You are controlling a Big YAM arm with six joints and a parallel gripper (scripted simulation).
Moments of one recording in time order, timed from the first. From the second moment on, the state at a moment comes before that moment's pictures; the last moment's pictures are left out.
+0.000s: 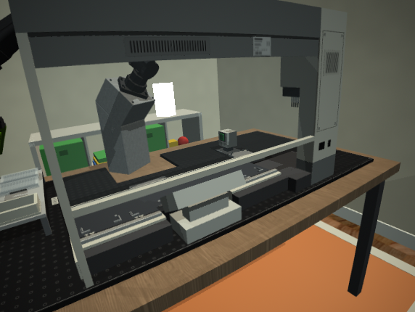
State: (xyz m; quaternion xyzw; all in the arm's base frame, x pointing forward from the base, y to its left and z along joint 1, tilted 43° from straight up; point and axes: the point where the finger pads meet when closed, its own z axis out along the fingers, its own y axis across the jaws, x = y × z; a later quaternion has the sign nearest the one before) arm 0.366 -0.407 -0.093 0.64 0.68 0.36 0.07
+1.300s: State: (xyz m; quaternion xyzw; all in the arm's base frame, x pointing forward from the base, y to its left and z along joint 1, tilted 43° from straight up) arm 0.341 -0.303 -0.059 0.48 0.80 0.34 0.14
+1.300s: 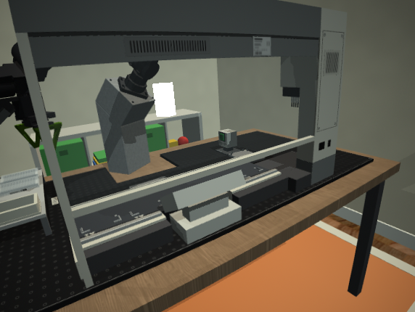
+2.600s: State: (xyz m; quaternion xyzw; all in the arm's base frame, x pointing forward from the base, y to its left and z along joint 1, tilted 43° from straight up) arm 0.301 -0.152 -0.002 0.19 0.91 0.27 0.24
